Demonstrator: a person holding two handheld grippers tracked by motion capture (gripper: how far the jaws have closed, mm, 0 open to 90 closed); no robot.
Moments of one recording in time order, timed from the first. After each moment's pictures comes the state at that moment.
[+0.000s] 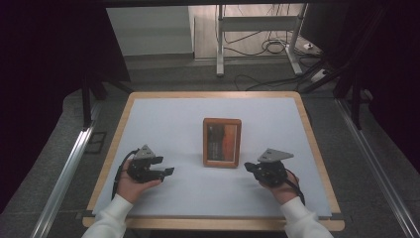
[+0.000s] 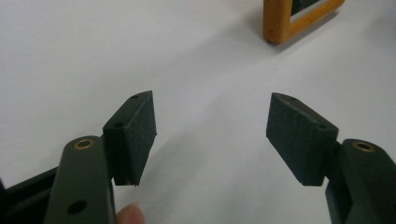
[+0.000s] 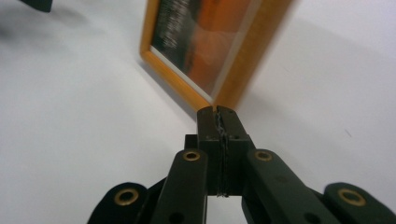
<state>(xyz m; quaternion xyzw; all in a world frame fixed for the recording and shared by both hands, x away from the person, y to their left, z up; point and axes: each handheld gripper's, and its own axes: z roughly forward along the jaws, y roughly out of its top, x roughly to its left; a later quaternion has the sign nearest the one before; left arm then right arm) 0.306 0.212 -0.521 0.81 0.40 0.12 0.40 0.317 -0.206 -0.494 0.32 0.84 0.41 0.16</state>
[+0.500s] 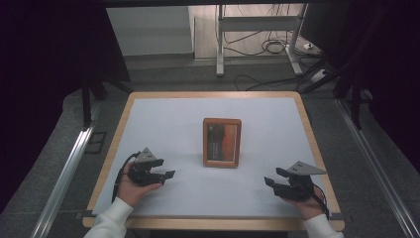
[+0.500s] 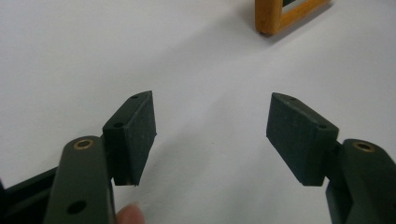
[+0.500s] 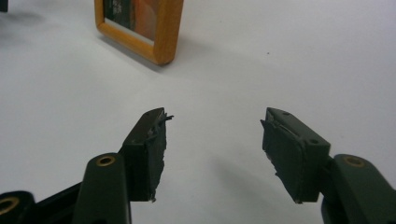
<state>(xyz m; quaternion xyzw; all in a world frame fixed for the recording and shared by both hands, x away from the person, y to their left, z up) 0.300 0.208 -0.523 0.82 0.40 0.12 0.40 0.287 -0.273 -0.505 0.39 0.80 0.43 0.17</state>
